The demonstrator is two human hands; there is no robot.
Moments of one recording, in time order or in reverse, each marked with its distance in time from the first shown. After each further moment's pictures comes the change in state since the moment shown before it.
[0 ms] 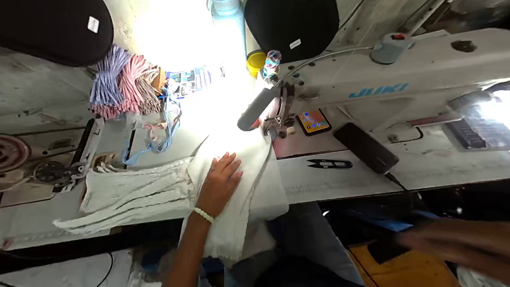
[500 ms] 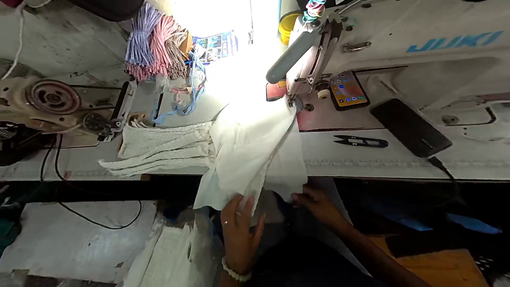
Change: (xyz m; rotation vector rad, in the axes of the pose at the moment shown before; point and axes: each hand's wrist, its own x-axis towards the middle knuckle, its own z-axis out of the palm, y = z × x) left_hand -0.174 0.081 0.070 0.172 0.508 -0.202; right_hand 0.139 0.062 0.235 0.742 0.163 0.156
